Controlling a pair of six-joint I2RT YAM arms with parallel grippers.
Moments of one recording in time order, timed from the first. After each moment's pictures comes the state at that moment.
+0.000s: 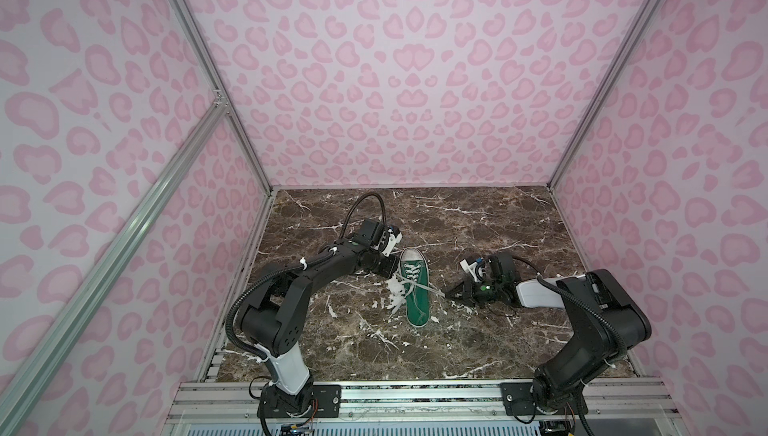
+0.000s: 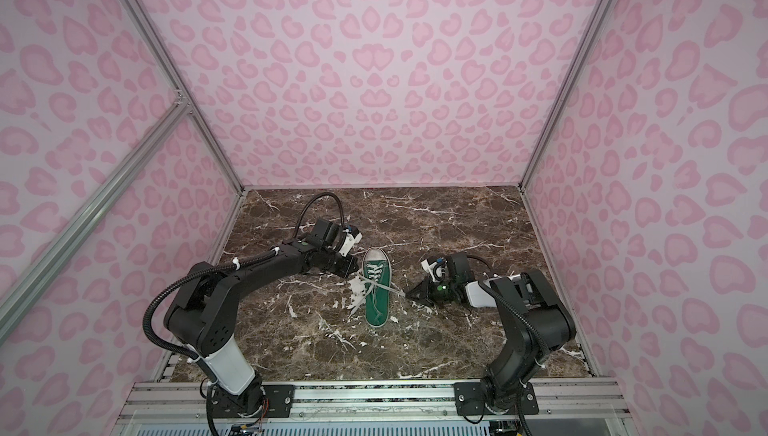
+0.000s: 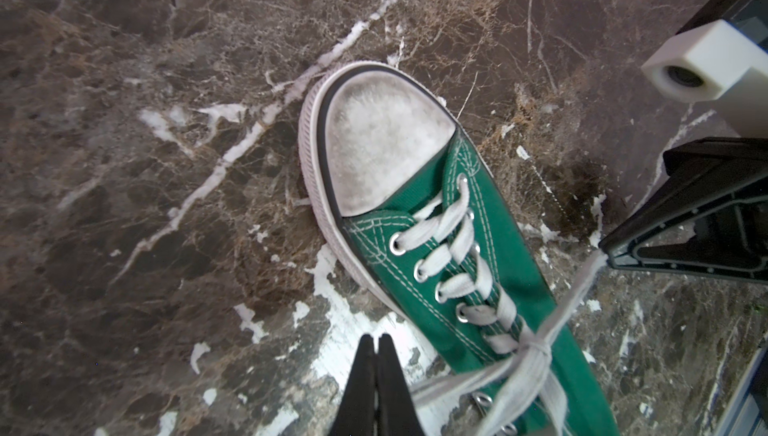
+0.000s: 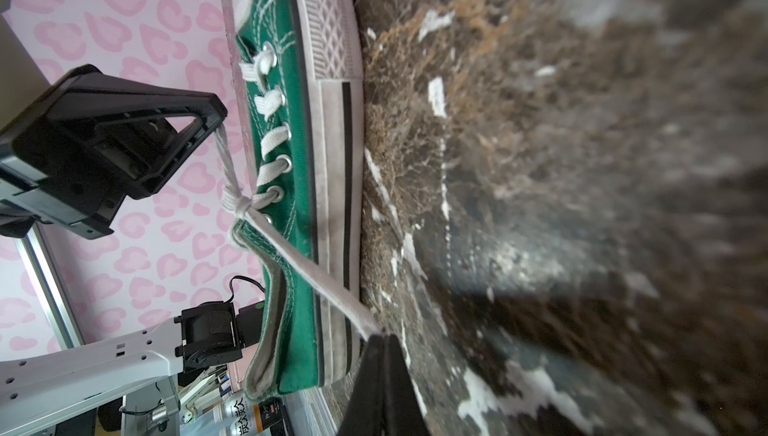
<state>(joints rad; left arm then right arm) -0.49 1.75 1.10 -0.40 0.31 -0.05 0.25 1.67 0.55 0.14 -0.87 0.63</state>
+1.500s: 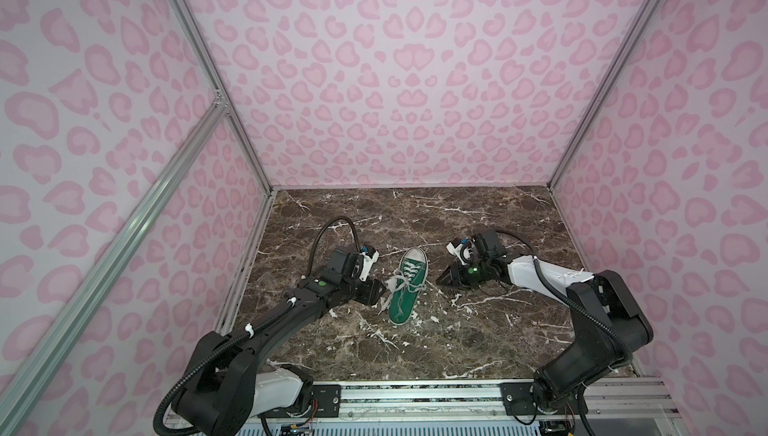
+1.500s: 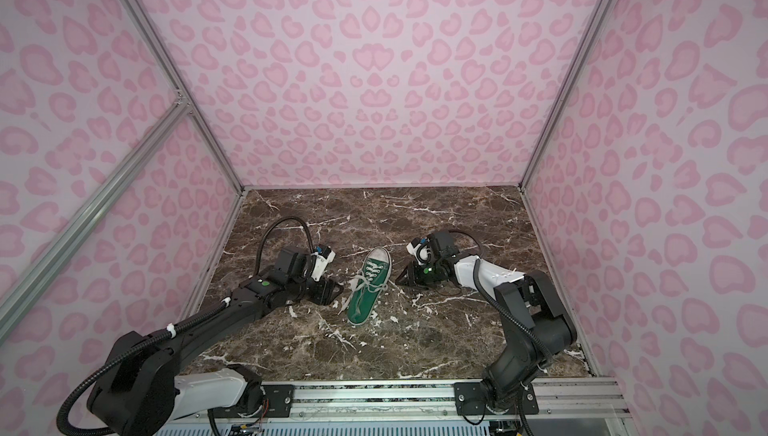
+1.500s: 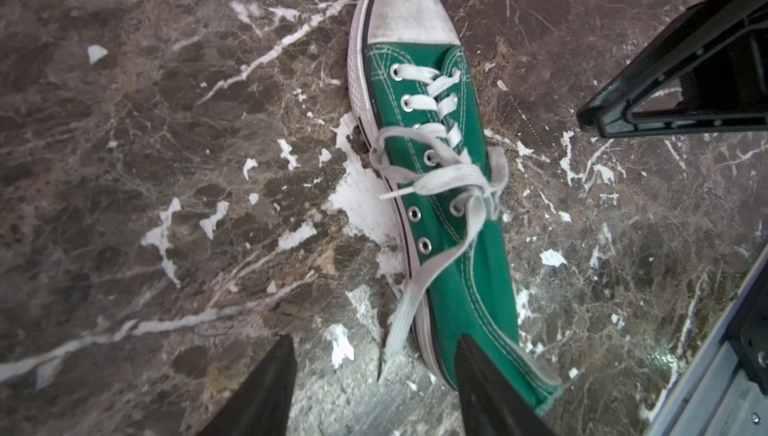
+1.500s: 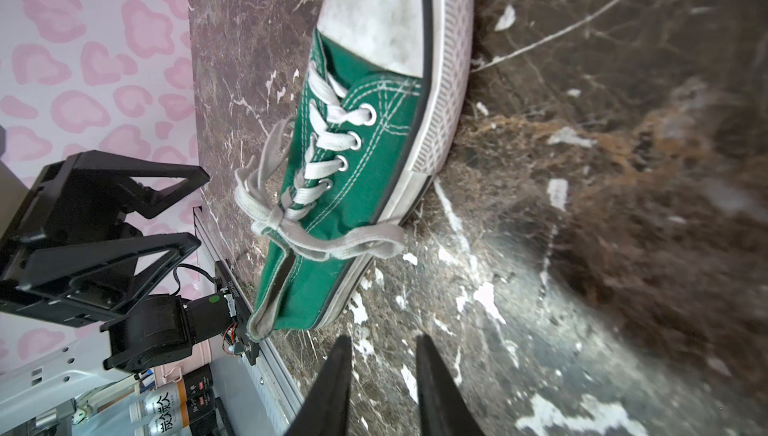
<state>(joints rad) -0.47 1.26 0.68 -0.33 0.28 -0.15 0.39 1.64 0.89 -0.31 -0.70 0.44</state>
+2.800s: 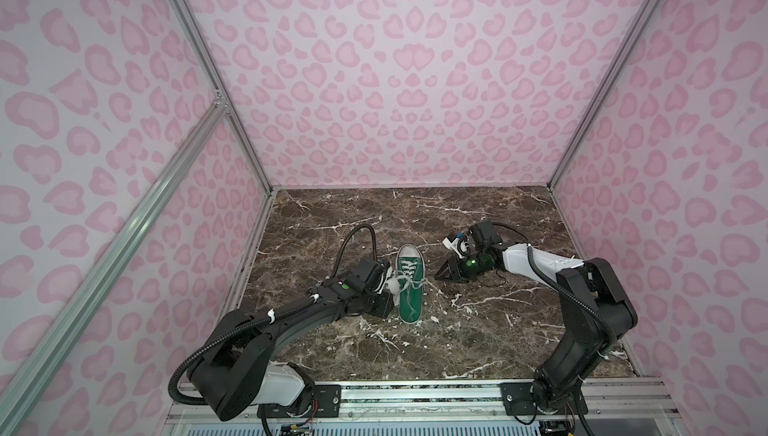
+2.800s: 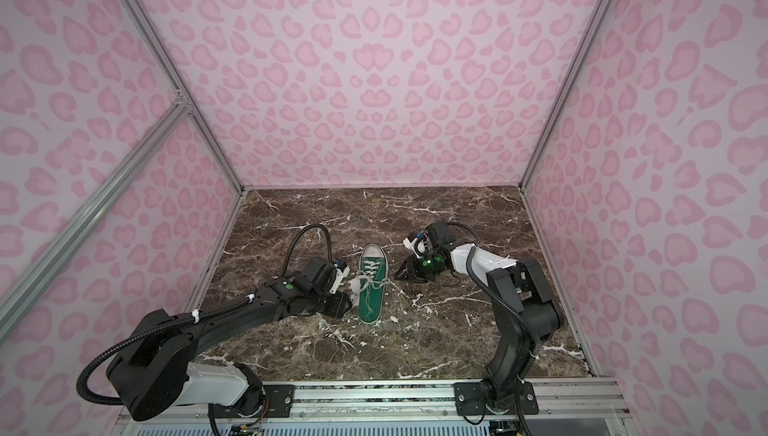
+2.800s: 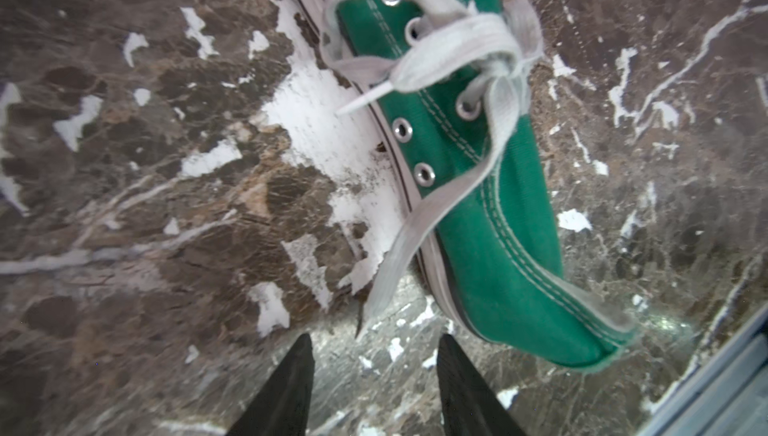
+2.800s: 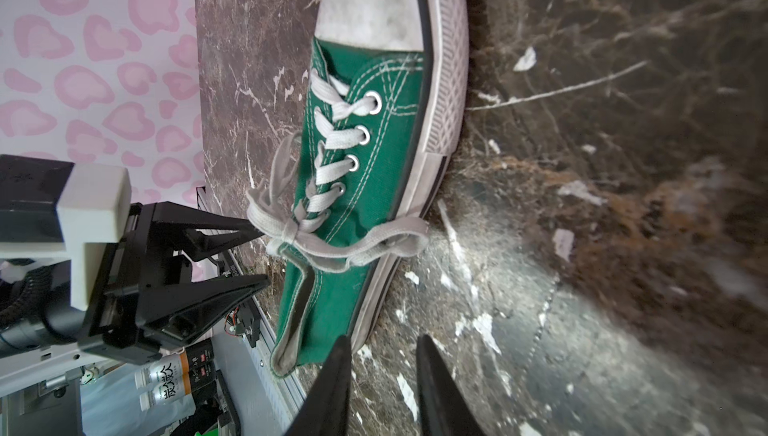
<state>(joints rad) -0.67 1.38 0.72 -0.44 0.13 -0.31 0.35 1.74 1.01 -0.43 -0.77 0.32</state>
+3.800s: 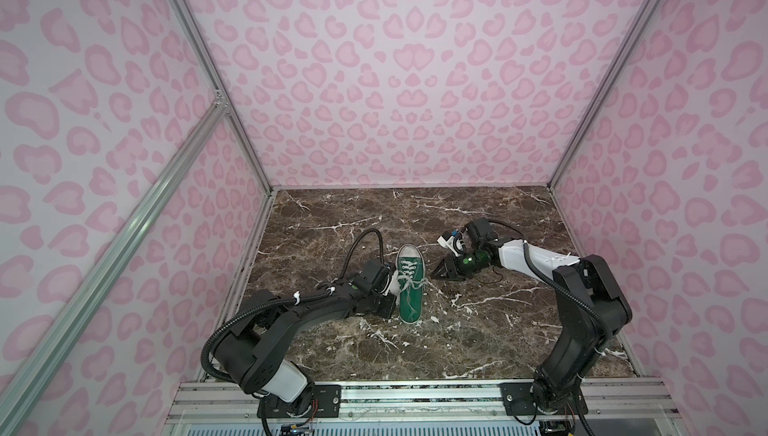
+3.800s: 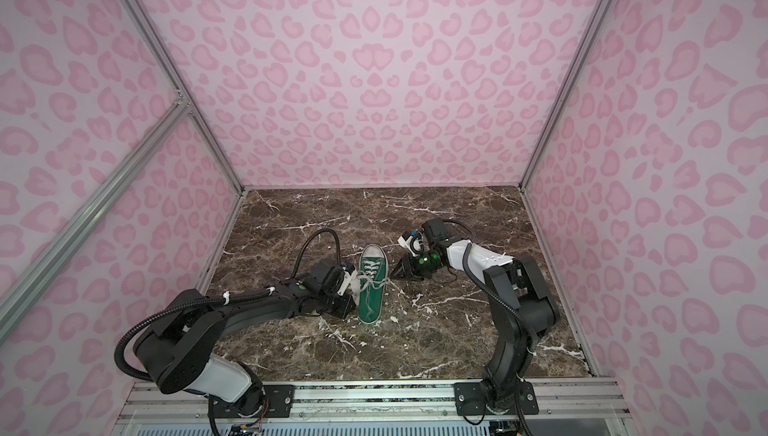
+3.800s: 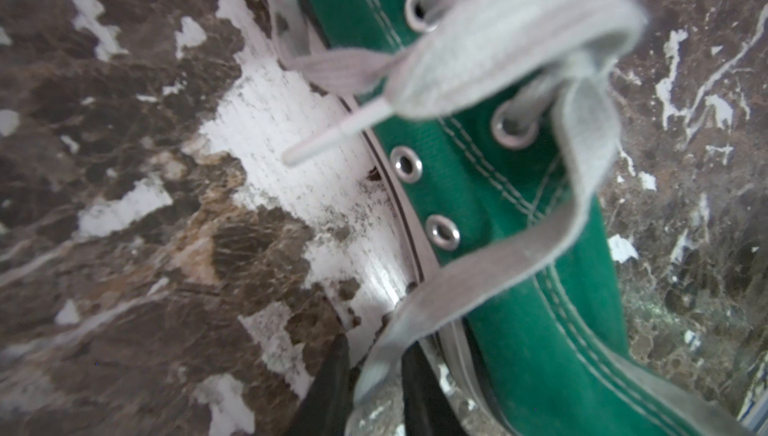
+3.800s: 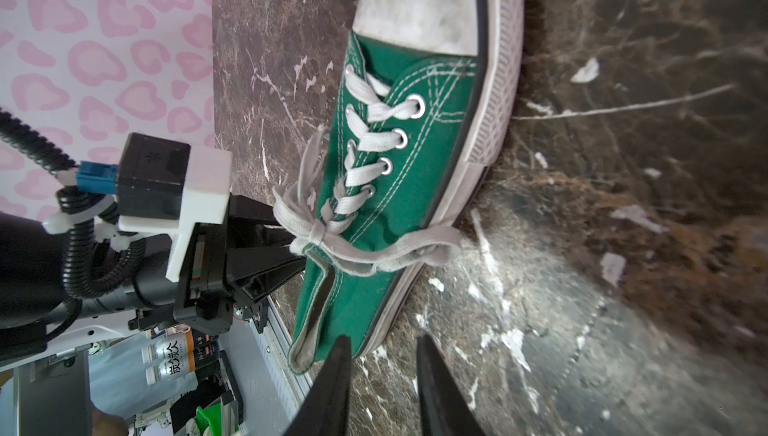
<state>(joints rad) -0.68 1.53 0.68 -0.23 0.18 -0.29 0.39 1.78 1.08 -0.48 -0.79 0.28</state>
